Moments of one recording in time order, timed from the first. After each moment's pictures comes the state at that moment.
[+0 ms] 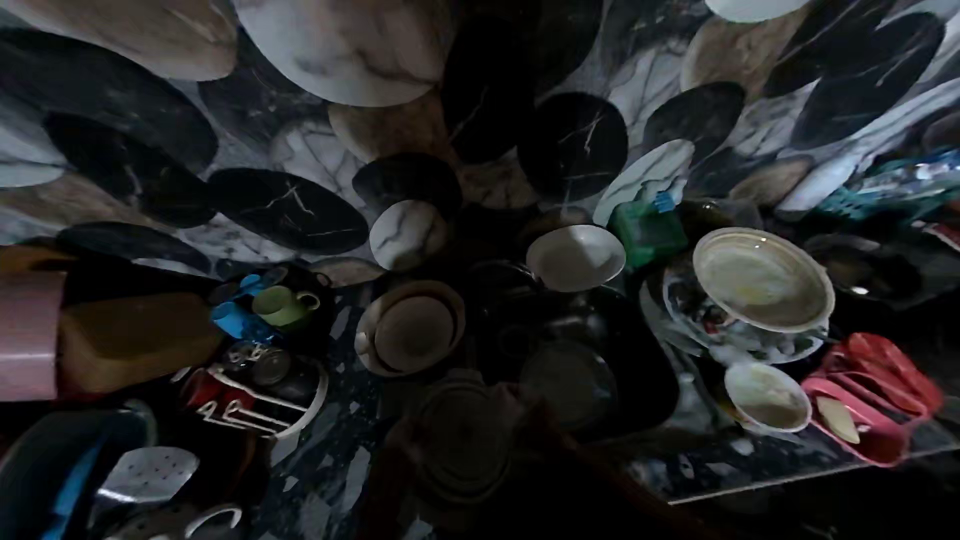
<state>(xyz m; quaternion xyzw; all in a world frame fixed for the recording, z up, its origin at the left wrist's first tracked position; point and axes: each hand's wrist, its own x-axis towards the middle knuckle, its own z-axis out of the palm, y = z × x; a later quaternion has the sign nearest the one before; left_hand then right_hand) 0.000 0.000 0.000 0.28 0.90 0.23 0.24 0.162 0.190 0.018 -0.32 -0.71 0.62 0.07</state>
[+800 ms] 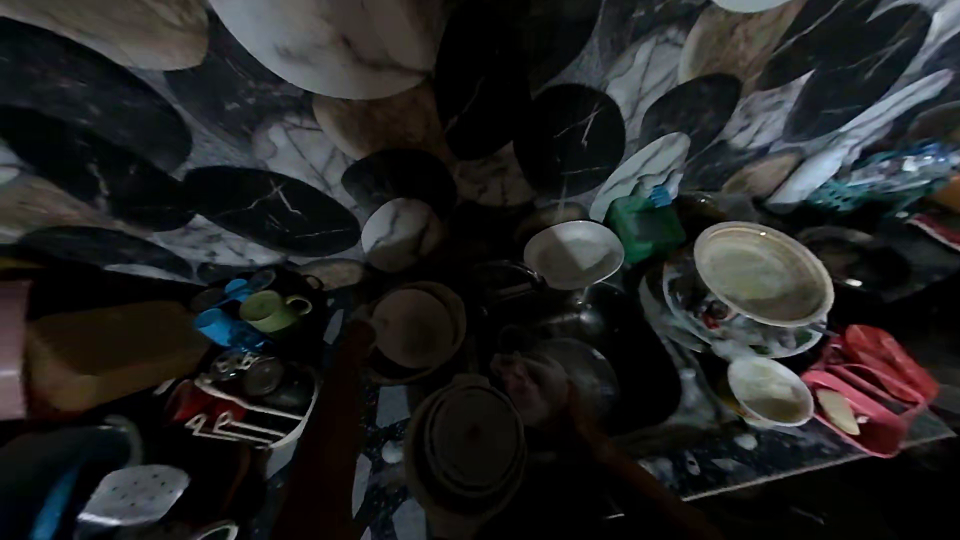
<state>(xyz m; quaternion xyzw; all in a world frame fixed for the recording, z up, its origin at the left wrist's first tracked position) -0.189 0.101 0.027 0.25 0.92 0.24 0.19 0.171 0.198 0.050 -0.23 -0.81 0.47 0.26</state>
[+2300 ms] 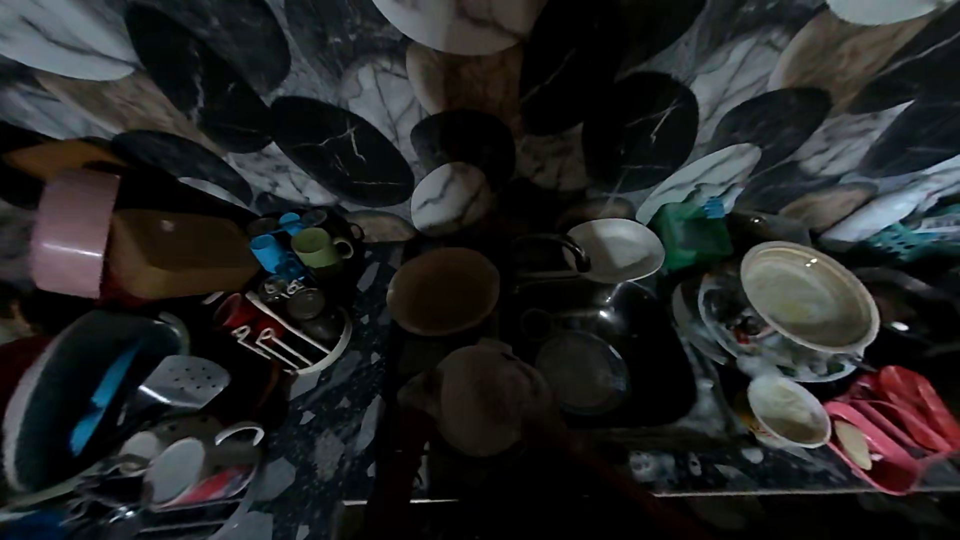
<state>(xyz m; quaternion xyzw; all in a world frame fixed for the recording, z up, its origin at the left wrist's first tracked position) 0.014 -0.006 0.018 0.19 0.92 0.29 0.17 0.164 0.130 0.010 -0.24 -0.72 0.62 0.20</state>
